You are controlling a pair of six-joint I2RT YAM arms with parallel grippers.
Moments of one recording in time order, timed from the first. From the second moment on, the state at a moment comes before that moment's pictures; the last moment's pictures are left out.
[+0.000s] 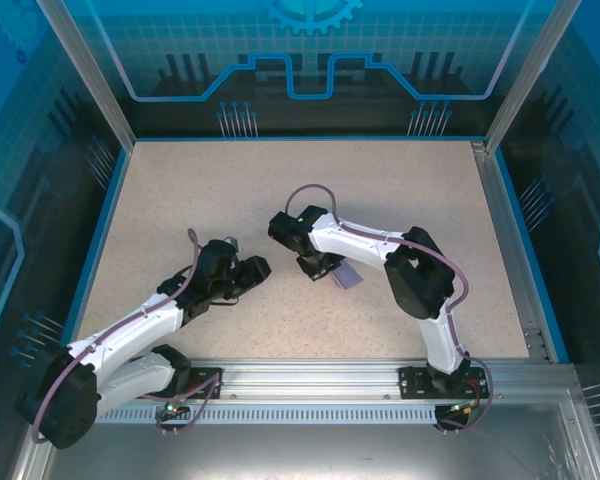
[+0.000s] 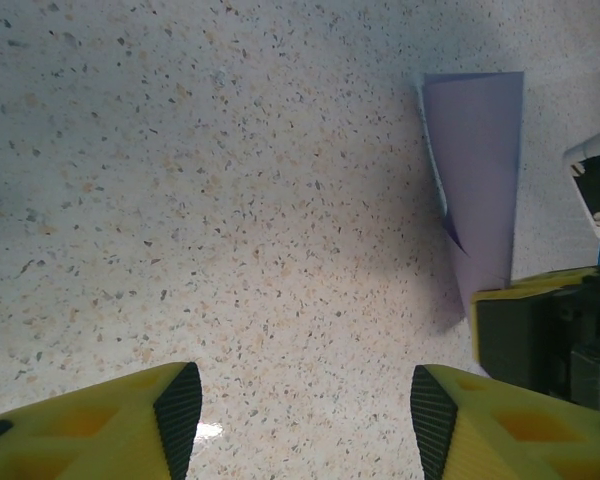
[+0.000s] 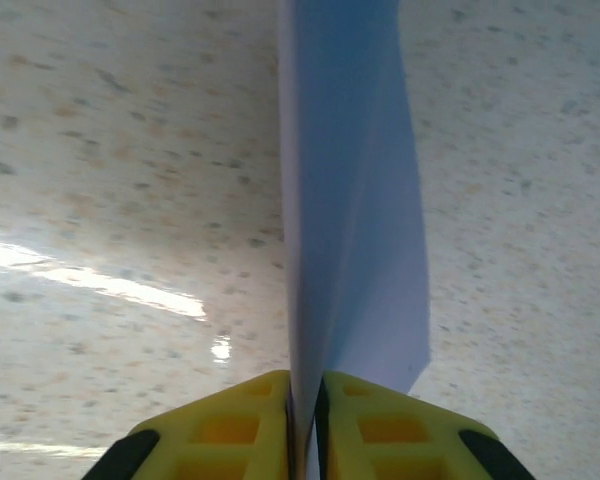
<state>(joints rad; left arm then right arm) -0.50 1.02 0.49 -0.23 0.13 -1.03 0.88 2.06 1.63 -1.21 0.32 0.44</state>
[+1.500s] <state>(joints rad) -0.49 1.77 0.90 0.05 0.45 -1.03 0.58 1.77 0.83 -0.14 -0.72 0.63</state>
